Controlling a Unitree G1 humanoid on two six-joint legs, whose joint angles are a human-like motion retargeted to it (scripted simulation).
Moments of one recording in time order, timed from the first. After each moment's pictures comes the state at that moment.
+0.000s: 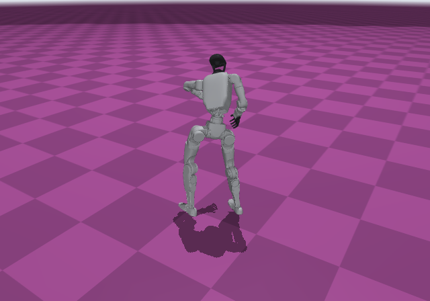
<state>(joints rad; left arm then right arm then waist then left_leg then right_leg) 1.15 2.25 1.01 -0.29 0.25 0.02 -0.05 -0.31 -0.18 0.58 0.13 -0.07 0.05 -0.18 -0.67 -0.39 0.48 -0.27 0.08 0.43 0.43 -0.23 0.15 -0.19 -0.30 0.19 0.17 -0.25 0.12</state>
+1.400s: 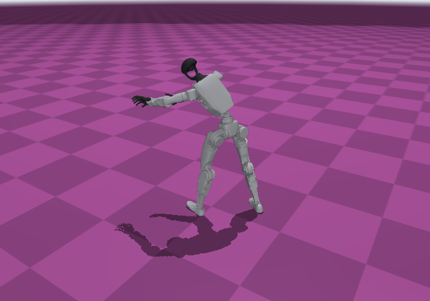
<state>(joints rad) 1.15 2.25 1.49 0.63 1.01 0.25 0.07 -1.50 0.06 0.57 0.74 1.00 -0.07 -0.08 0.01 -0.35 0.46 -0.36 0.18 -0.01 0.01 -0.03 0.04 0.02 -0.17 -0.38 0.11 -0.25 0.07</state>
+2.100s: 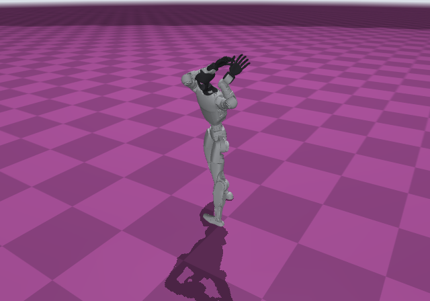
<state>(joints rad) 0.45 2.25 2.00 0.20 0.84 1.16 0.69 -2.60 -0.27 0.59 -0.06 -0.08 0.26 -0.12 0.45 -0.27 0.20 -0.21 0.09 -0.92 -0.09 -0.24 0.08 -0.14 -0.25 -0.76 0.42 -0.27 0.07</state>
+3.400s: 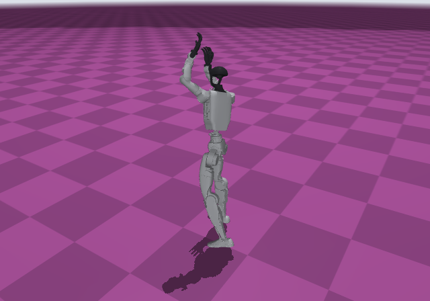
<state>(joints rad) 0.55 2.25 1.88 0.22 1.30 0.41 0.14 -1.89 -0.46 0.48 0.22 0.48 -0.18 -0.62 -0.58 0.27 0.12 -0.03 0.22 -0.08 0.35 -0.22 -0.11 -0.07 -0.05 -0.18 0.04 -0.19 0.26</state>
